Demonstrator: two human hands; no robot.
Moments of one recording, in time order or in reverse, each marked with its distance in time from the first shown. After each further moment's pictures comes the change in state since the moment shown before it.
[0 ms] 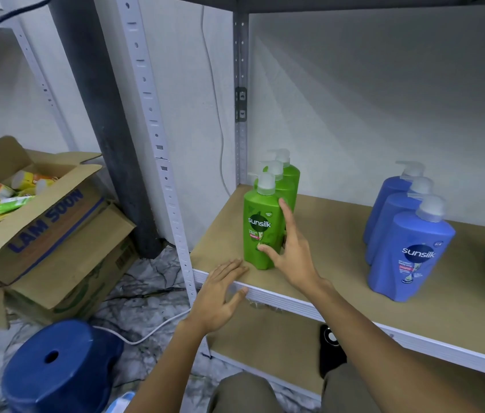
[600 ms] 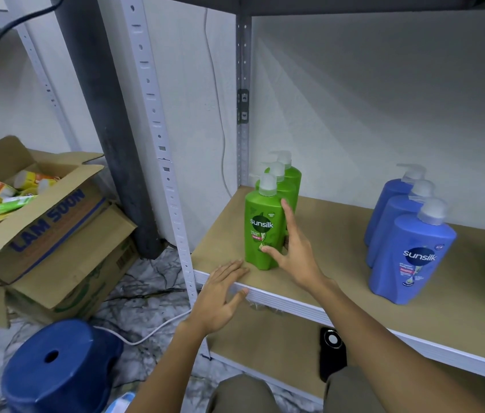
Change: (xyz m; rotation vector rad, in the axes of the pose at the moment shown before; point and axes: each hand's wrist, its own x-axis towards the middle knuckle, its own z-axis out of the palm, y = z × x) left_hand 0.001 0.001 0.000 -0.019 -0.010 -0.015; right_hand 0.006 0.008 -0.004 0.031 -0.081 0.030
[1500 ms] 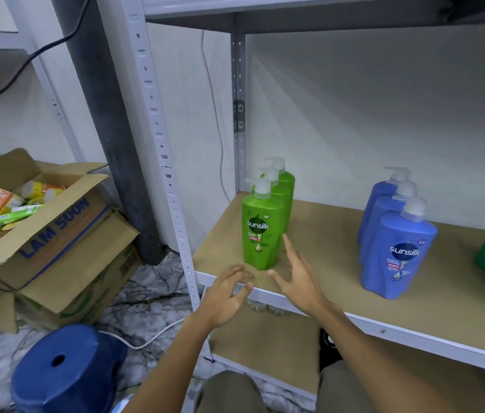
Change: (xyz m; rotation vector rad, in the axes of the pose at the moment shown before) left_hand 0.004 0.037 -0.013 -0.077 -0.132 -0.174; right_hand -0.053 0.026 0.001 -0.052 -0.095 0.138
